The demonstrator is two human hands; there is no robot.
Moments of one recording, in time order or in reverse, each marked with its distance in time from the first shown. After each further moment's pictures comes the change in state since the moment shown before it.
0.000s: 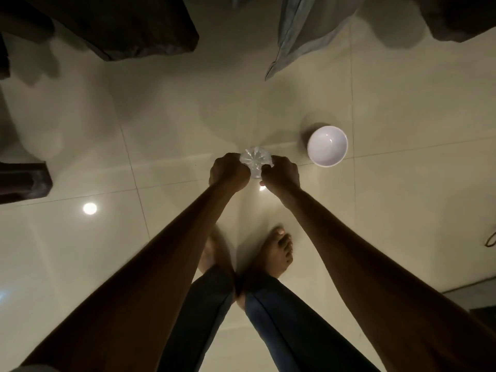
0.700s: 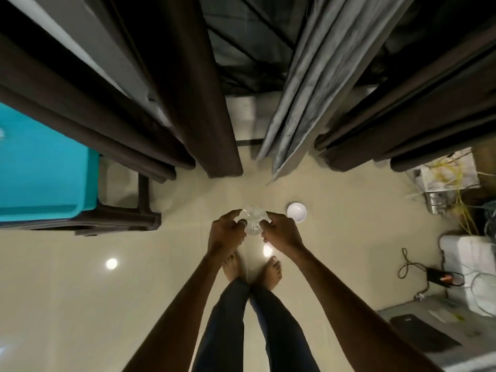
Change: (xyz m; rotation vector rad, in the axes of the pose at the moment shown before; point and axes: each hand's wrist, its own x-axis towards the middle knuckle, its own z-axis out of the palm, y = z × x) left_hand -0.416 0.030 -0.226 -0.545 0.180 0.205; right_hand -0.413 -0.153 -0.191 -0.064 -0.052 -0.327
